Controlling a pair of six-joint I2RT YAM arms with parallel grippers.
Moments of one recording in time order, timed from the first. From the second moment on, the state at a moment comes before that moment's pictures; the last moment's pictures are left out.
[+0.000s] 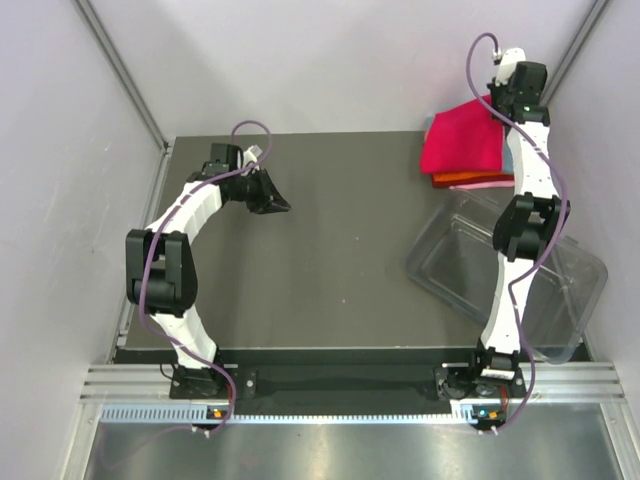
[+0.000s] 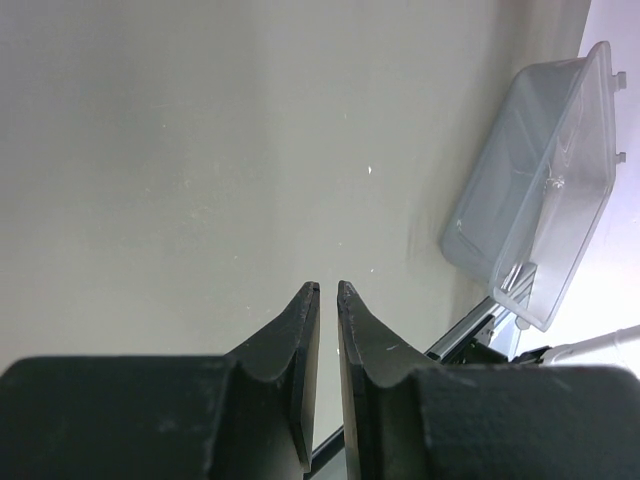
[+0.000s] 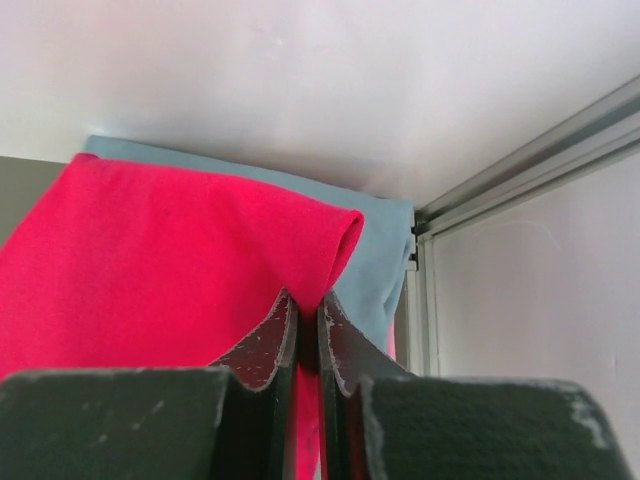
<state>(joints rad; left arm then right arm) -0.11 1.79 1.39 -0.49 0.66 -0.50 -0.14 2.35 2.44 -0.49 -0.03 -0.31</state>
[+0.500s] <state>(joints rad) -0.11 1.79 1.38 -0.48 0.66 -0.50 -0.17 2.41 2.48 -0.39 -0.08 -0.30</state>
